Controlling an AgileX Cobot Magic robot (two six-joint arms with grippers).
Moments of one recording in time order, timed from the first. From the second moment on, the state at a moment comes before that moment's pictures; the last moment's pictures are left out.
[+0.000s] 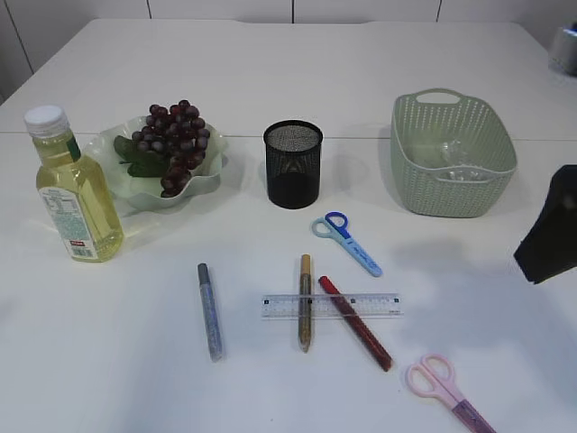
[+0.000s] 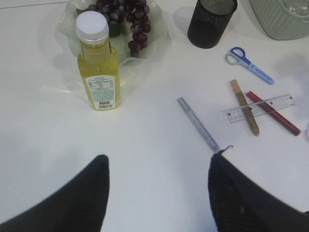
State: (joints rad) left arm -0.18 0.81 -1.01 -0.19 1.03 0.07; right arm 0.20 1.20 -1.06 0.27 1.25 -0.18
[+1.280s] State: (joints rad) left arm -0.18 0.81 -1.01 -0.19 1.03 0.07; right arm 0.37 1.48 -0.91 0.18 1.06 -0.11
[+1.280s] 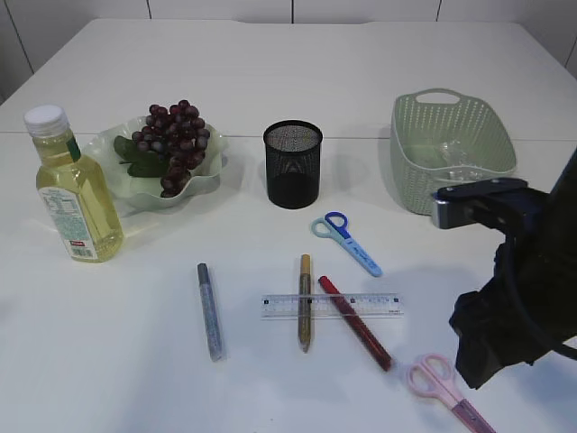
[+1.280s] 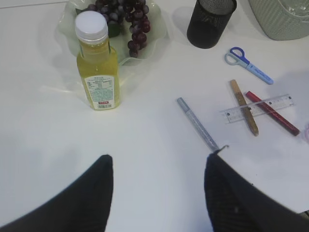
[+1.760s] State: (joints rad) left arm -0.18 0.81 -1.01 -0.21 1.04 0.07; right arm 0.41 1.65 -0.91 0.16 1.00 -0.13
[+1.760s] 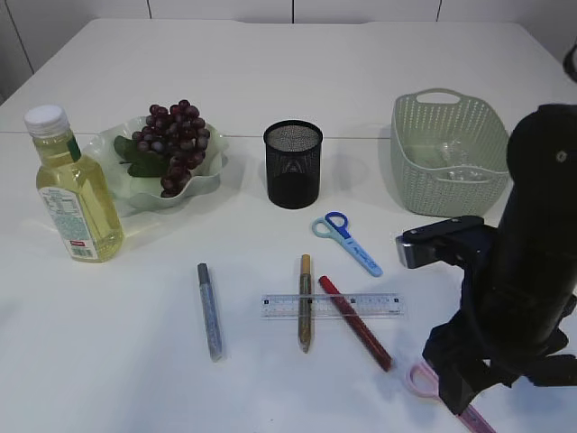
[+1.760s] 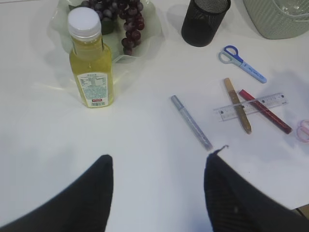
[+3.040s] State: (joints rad) left arm -0.18 0.81 -1.01 -0.21 1.06 0.07; right arm 0.44 1.77 -0.91 0.10 0.85 -0.16
